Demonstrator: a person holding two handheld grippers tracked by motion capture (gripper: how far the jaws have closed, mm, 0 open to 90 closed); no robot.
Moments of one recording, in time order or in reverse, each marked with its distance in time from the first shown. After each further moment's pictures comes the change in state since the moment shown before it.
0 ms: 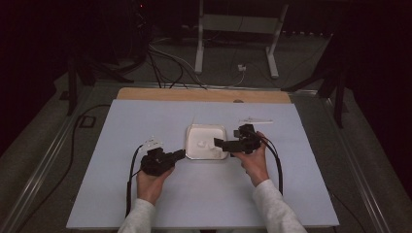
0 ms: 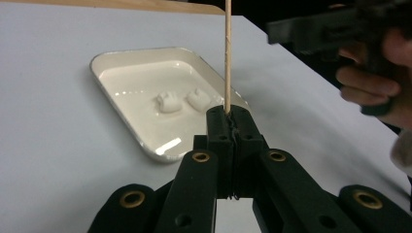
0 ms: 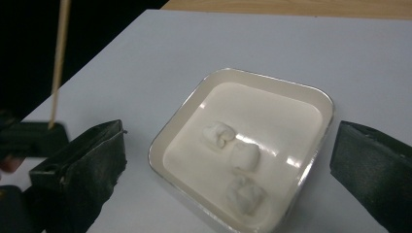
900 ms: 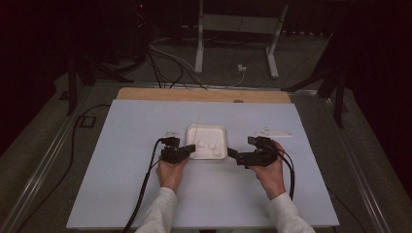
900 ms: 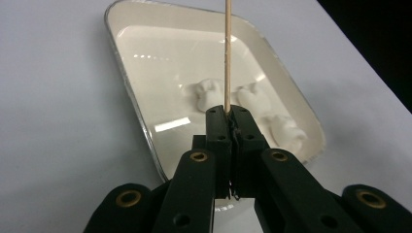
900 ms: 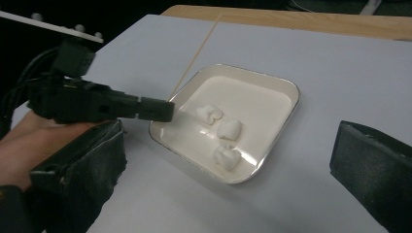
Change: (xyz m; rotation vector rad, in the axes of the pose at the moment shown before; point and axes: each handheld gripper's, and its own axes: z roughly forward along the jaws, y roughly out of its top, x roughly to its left) left arm 0.021 -0.006 0.079 0.114 0.142 -0.226; right arm 0.005 -0.022 -0.050 -0.054 -0.043 -0.068
